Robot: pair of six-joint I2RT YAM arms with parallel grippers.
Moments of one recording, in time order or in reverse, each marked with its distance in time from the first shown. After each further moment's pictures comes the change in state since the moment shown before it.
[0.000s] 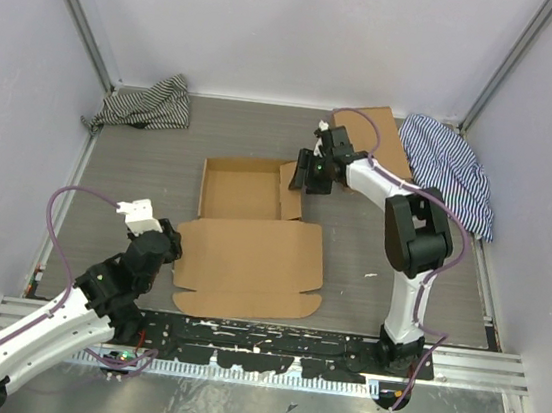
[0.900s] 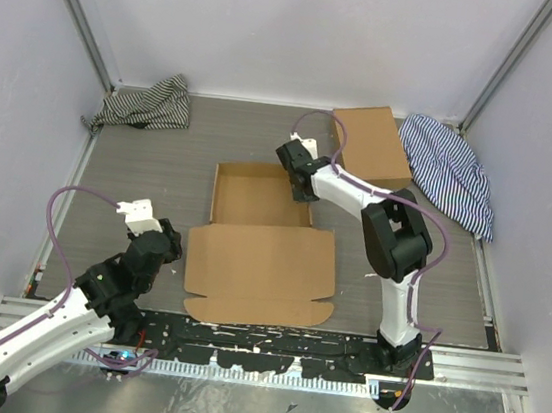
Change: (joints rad) left arm 0.000 0.000 0.000 0.000 0.001 0.000; right arm 0.218 0.029 0.053 -0.201 0.684 -0.076
